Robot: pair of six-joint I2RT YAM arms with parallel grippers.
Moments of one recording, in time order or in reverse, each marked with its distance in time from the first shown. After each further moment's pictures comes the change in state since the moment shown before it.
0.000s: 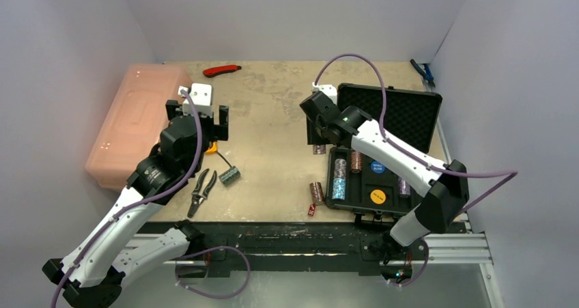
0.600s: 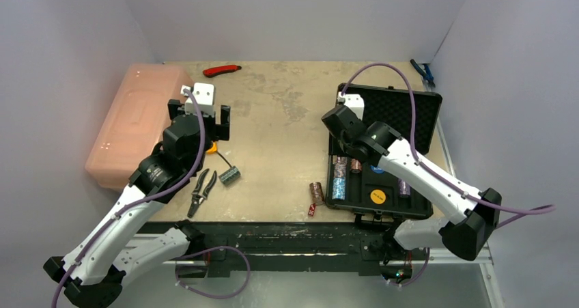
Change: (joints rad) left arm 0.000 0.014 0.000 0.000 0.000 0.000; right arm 0.000 -0.260 -0.154 -0.100 0.099 0.058
